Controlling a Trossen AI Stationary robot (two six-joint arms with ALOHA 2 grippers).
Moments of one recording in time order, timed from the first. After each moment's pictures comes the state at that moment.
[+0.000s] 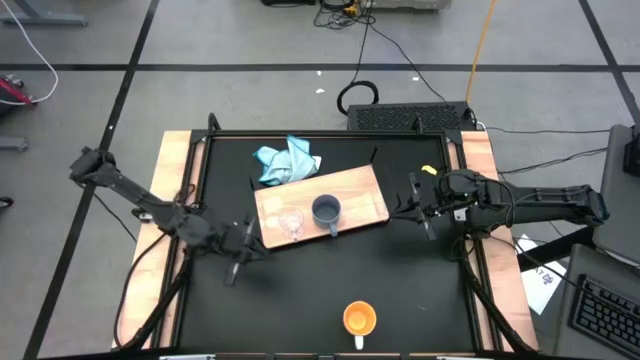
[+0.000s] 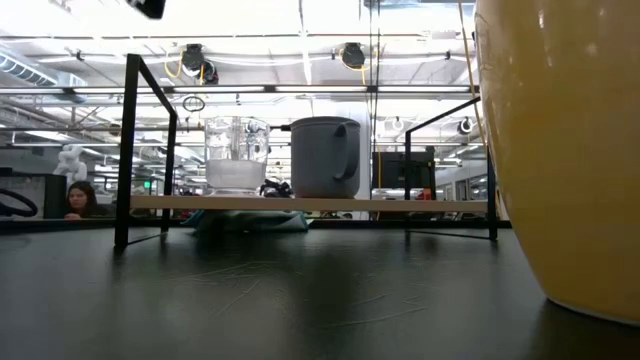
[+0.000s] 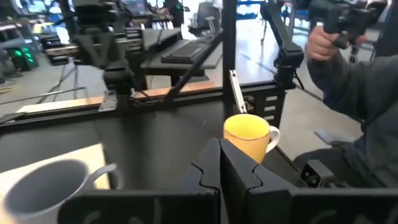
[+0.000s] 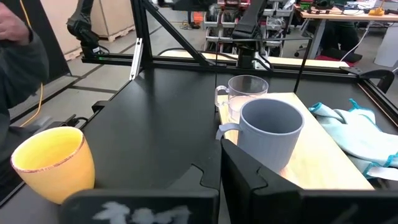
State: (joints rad) left arm -0.51 0.96 0.55 0.28 -0.24 -0.01; right arm -0.08 0.61 0.46 -0.11 -0.29 -0.05
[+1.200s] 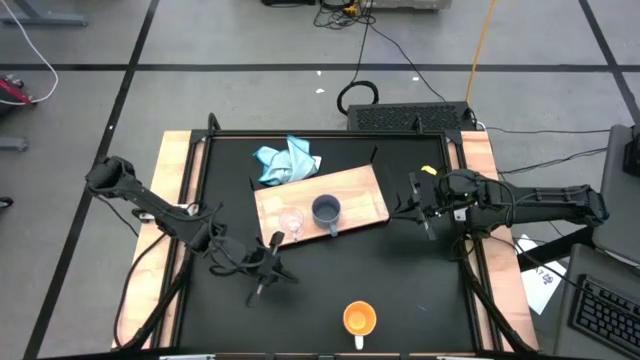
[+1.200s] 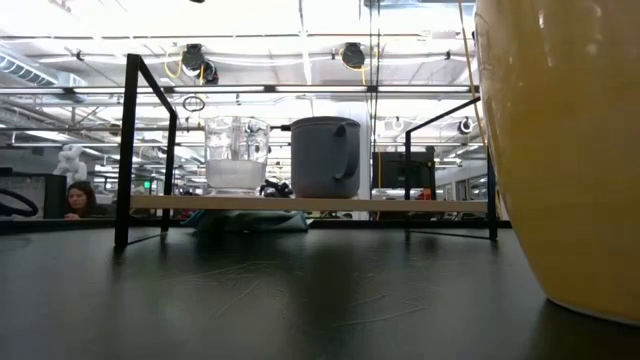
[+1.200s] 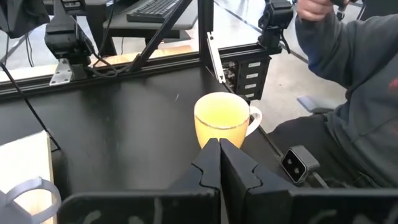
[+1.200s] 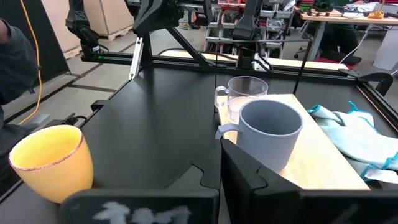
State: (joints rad) left arm -0.52 1.32 0.83 0.17 -0.16 -0.06; right arm -0.08 0.61 0.46 -0.11 -0.29 -0.06
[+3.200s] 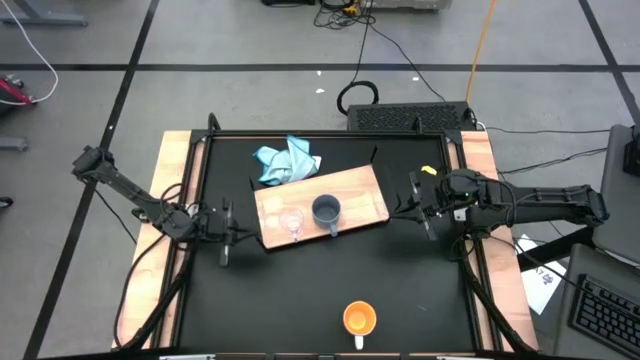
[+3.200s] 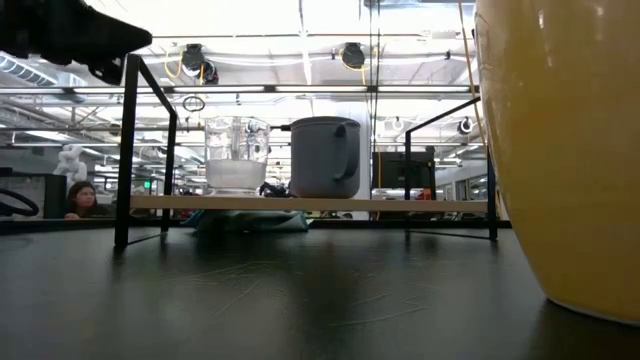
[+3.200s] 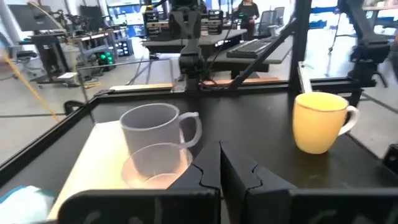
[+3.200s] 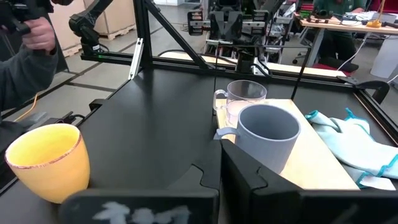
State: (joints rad) left arm -0.57 0.63 0.20 0.35 -0.56 0.00; right arm -0.08 0.61 0.46 -0.10 -0.29 -0.09
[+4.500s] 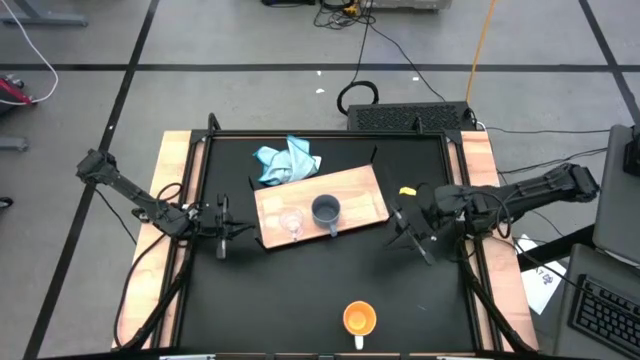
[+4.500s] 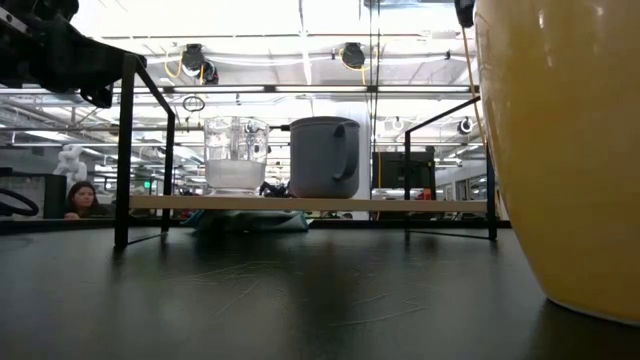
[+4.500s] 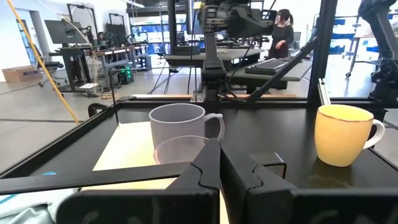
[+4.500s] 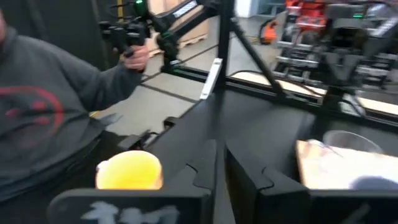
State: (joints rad) left arm -0.57 0.47 0.04 0.42 -0.62 0.00; right arm 0.18 0.88 0.60 0.08 -0.34 -0.07
